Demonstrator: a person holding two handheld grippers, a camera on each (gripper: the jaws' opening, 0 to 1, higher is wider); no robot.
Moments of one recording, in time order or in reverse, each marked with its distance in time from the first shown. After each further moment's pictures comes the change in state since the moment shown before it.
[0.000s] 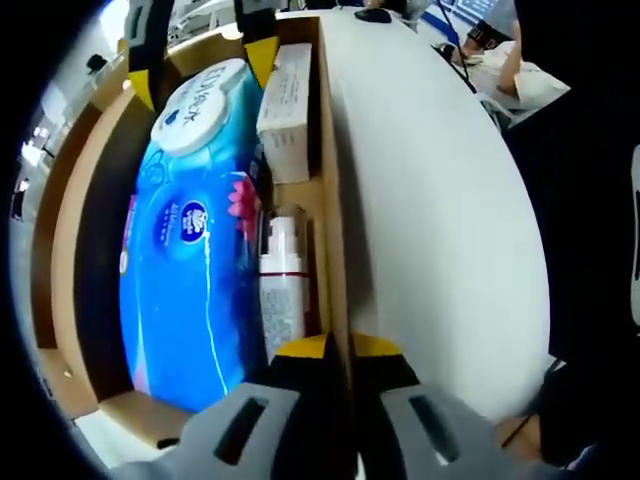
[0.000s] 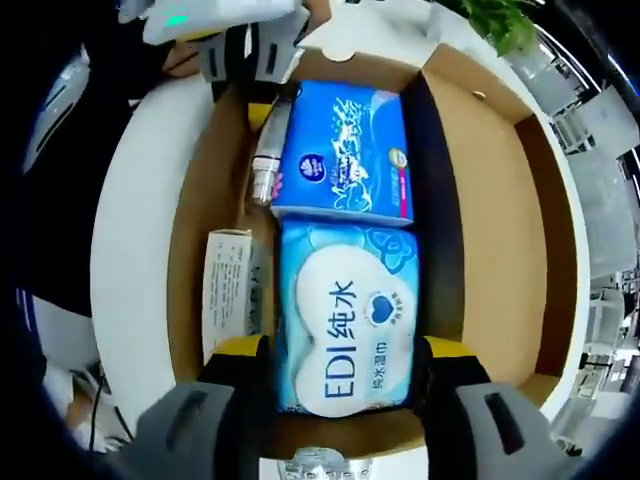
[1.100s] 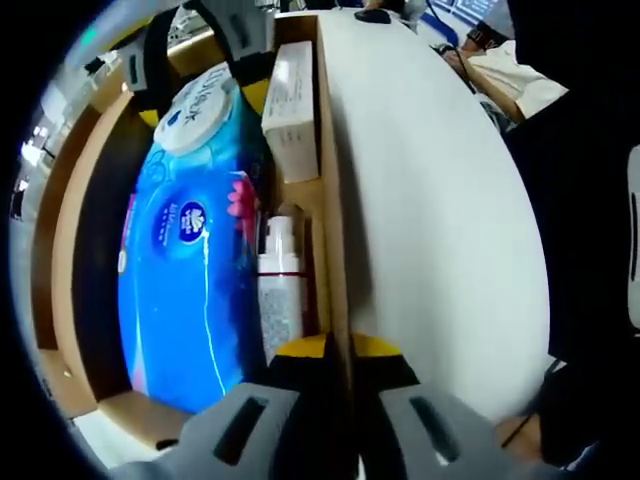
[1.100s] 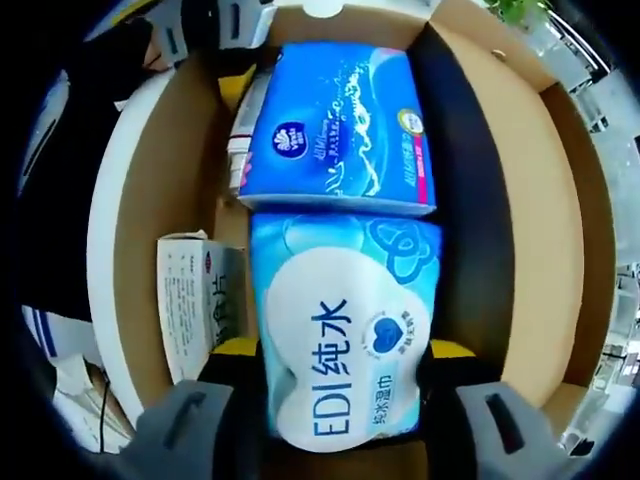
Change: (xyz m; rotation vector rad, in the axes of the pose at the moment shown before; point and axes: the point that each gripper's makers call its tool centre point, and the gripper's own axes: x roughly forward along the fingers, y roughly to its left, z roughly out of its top) left arm 0.000 0.006 -0.004 -0.003 -0.003 -0.005; right arm 0.034 0.000 0.002 0.047 0.053 0.081
